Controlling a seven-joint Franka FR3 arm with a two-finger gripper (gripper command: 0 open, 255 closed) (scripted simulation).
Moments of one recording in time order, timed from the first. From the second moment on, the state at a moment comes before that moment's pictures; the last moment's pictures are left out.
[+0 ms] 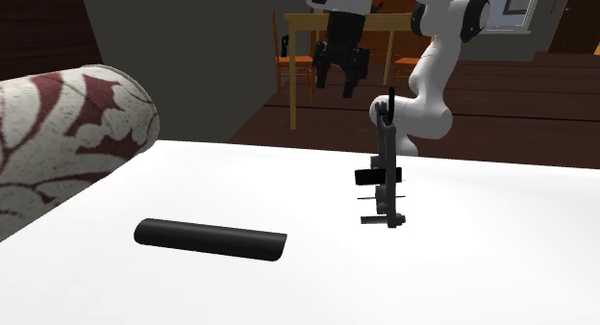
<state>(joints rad) 0.00 -0.80 -0.06 -2.33 -0.10 1.67 0.13</state>
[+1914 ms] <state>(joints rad) 0.18 -0.02 0.10 -1.51 0.04 1.32 0.06</state>
